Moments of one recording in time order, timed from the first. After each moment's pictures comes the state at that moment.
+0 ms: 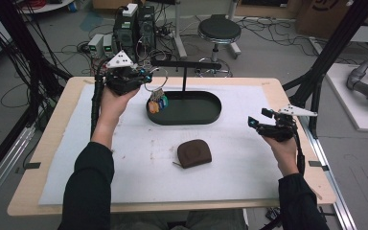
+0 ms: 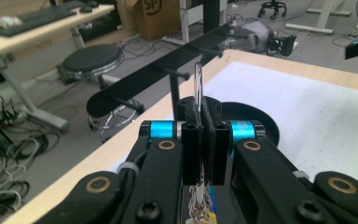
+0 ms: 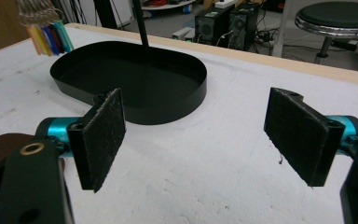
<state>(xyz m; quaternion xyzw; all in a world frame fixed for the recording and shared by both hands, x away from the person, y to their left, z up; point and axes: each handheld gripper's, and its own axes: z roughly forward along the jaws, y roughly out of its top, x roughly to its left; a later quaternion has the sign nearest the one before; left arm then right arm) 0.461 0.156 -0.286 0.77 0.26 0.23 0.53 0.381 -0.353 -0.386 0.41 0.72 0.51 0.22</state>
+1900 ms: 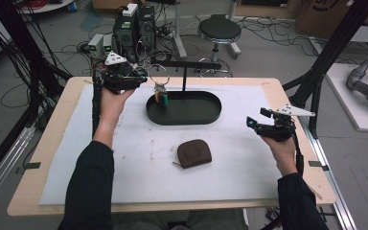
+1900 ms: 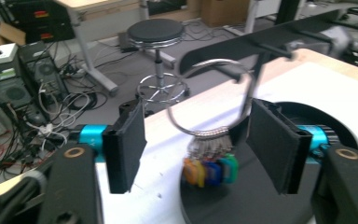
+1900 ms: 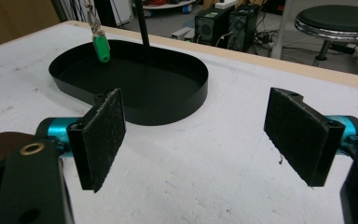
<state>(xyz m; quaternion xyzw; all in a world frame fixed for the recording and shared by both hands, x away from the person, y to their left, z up) 0.460 0.173 -0.295 0.73 0.38 0.28 0.50 0.381 -0.349 -0.386 0.40 0.73 0.51 0.23</state>
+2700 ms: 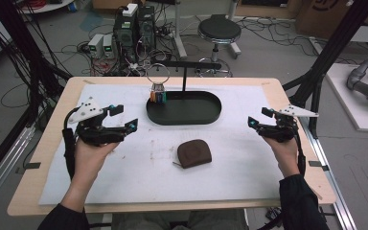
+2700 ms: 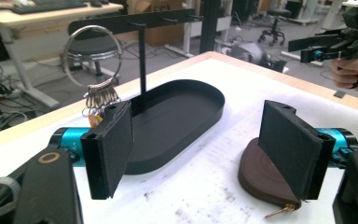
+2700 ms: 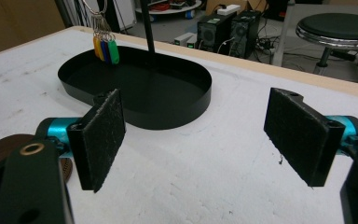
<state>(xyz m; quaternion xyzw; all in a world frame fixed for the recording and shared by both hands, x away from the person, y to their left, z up) 0.314 0.199 -0.323 0.73 0.31 0.22 0.57 0.374 -0.350 -0.378 0.40 0.72 0.52 0.23</state>
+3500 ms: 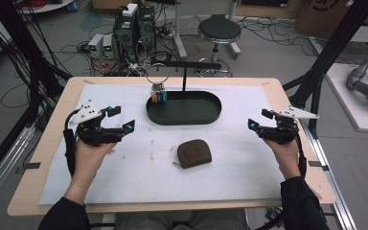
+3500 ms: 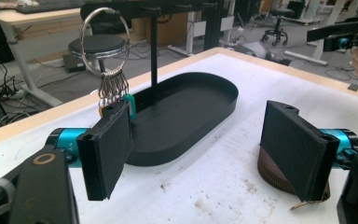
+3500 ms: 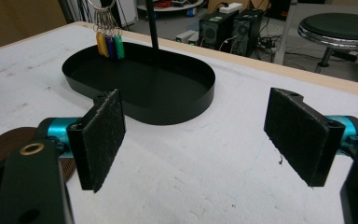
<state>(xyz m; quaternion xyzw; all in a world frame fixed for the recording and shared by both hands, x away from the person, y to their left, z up) 0.329 0.208 -0.343 0.72 0.31 0.23 0.58 0.368 -0.349 -0.377 0.39 0.73 0.51 0.23</state>
